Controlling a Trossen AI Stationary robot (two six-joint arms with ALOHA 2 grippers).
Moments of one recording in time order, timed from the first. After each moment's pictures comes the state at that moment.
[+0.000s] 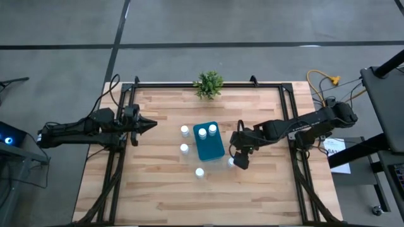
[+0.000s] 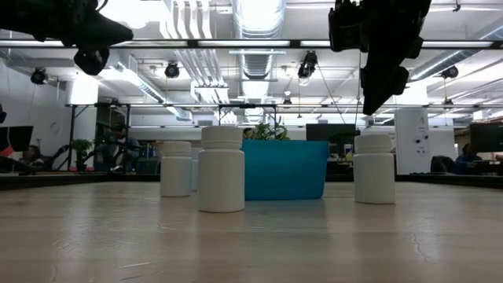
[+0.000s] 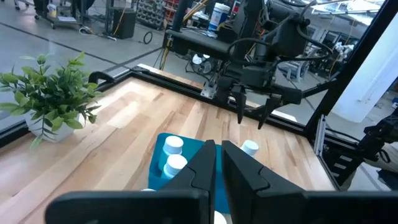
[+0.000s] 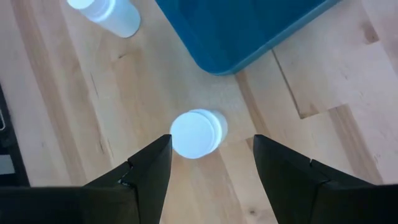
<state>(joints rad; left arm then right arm) 0.08 0.33 0.41 -0.23 -0.05 -0.31 0.18 1.44 1.02 -0.70 -0.05 0.64</state>
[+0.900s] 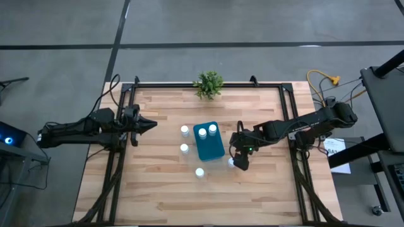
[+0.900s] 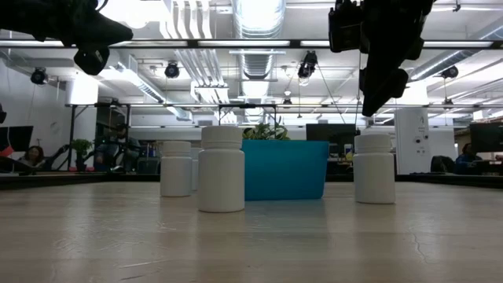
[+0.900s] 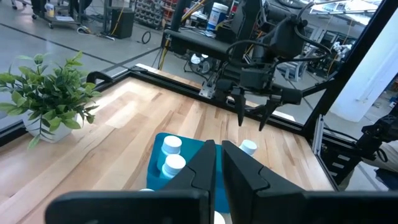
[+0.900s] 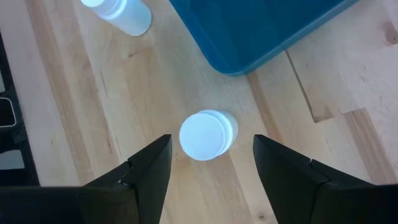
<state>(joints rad) 0.08 0.33 0.41 -0.23 -0.05 -0.31 0.18 1.44 1.00 -0.65 -0.08 0.63</state>
